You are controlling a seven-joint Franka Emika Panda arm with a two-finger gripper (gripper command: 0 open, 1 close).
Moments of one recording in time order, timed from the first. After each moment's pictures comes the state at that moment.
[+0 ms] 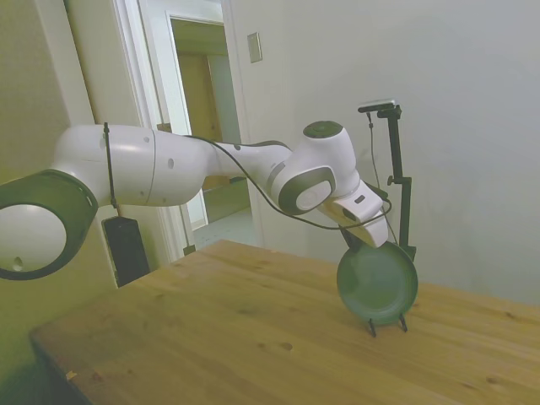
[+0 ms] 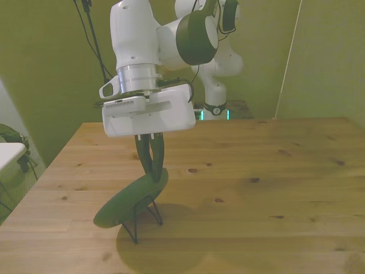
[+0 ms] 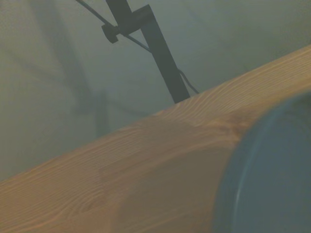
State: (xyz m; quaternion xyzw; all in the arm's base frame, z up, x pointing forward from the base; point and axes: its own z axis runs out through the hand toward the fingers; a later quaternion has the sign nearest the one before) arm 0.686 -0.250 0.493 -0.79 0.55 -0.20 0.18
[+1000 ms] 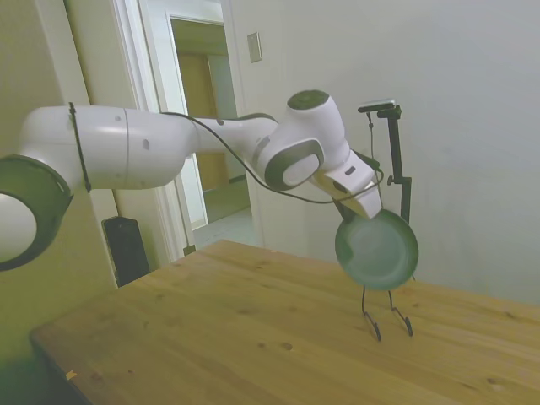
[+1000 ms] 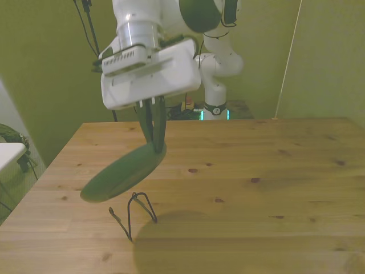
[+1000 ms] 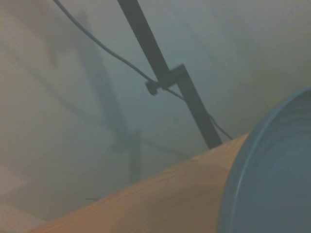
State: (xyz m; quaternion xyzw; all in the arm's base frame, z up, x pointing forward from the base) arm 0.665 -0.229 0.584 -0.78 0.53 -0.24 0.22
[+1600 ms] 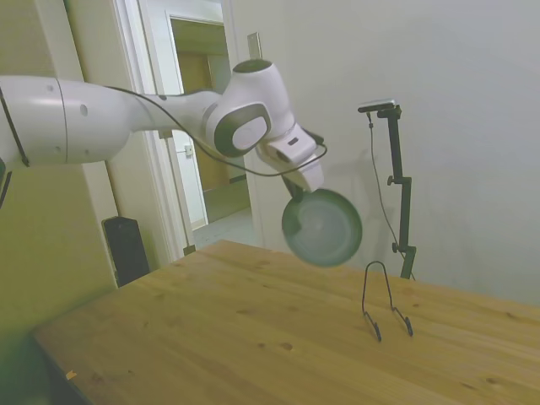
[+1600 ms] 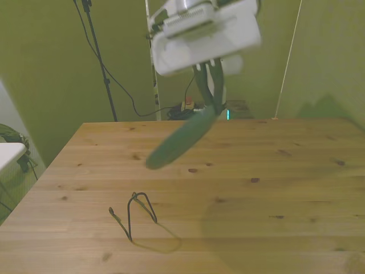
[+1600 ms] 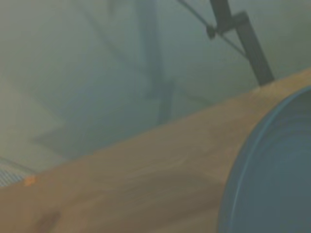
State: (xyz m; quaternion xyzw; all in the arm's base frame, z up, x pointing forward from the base) arm 0.647 -0.102 0.575 -0.81 0.54 -0.15 0.19
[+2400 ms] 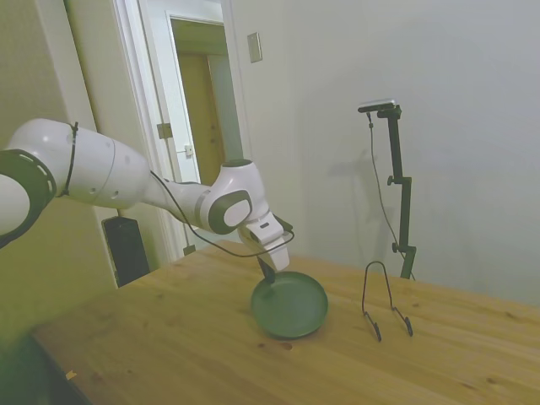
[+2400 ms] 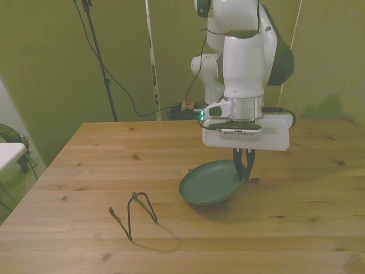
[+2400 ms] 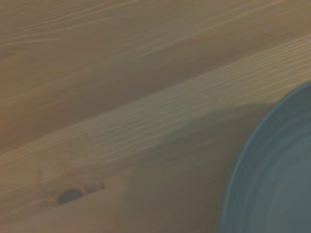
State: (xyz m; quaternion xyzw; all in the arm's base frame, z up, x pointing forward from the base) arm 0.649 -0.031 0.402 -0.82 0.55 -0.10 0.09
